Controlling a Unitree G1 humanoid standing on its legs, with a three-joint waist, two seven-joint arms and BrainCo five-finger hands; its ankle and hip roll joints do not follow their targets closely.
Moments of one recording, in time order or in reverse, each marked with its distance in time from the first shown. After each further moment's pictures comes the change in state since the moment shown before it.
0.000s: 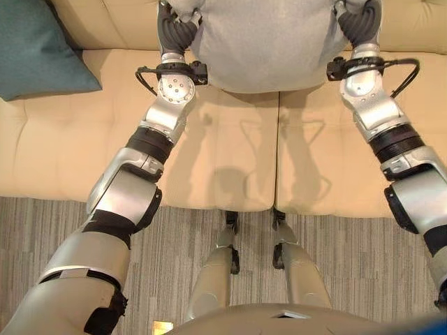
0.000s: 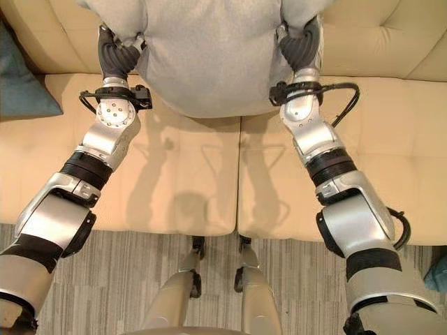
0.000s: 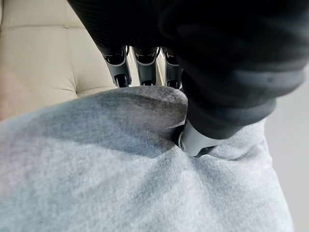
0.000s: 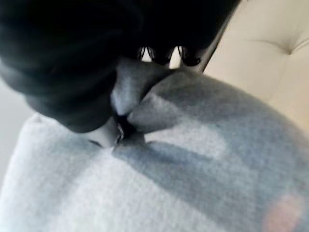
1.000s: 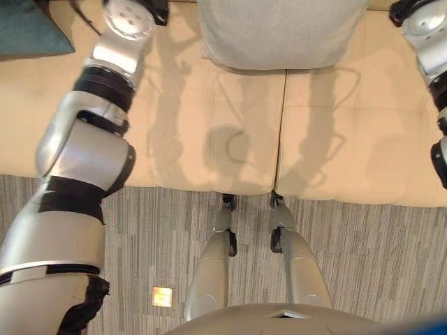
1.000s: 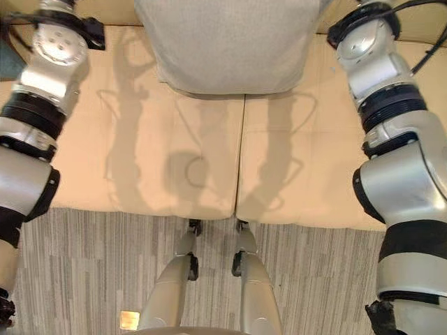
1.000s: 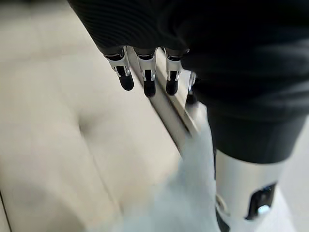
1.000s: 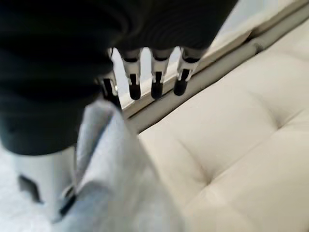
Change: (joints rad) left arm -0.396 0.217 -0.179 0.389 0.001 0.012 -0.116; right arm -0.389 -0.215 0.281 0.418 -0.041 0.076 0.048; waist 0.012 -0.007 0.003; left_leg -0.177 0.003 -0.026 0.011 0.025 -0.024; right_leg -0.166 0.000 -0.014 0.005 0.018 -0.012
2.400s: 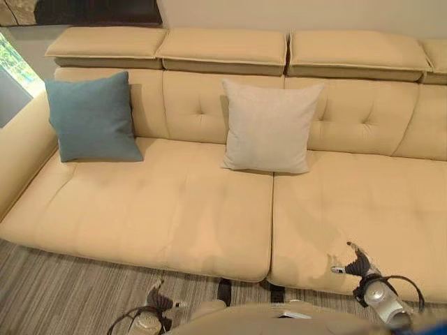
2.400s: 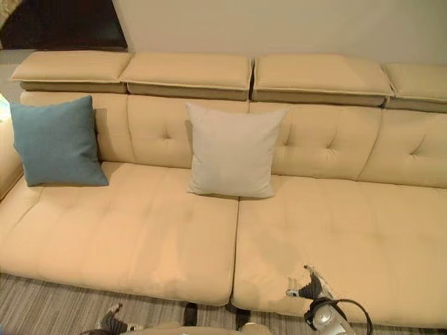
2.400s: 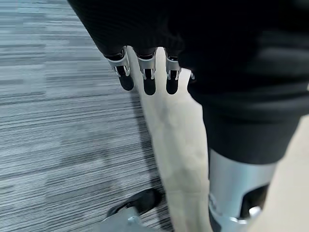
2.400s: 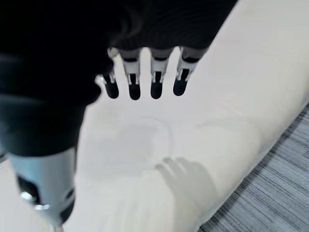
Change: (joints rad) left arm 1.665 -0.386 0.469 0.019 0.569 0.117 -0.198; right arm 1.580 0.352 -0.482 -0.123 -0.454 -0.057 0.233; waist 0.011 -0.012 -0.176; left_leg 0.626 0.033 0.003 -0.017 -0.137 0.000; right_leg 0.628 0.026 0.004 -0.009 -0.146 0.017
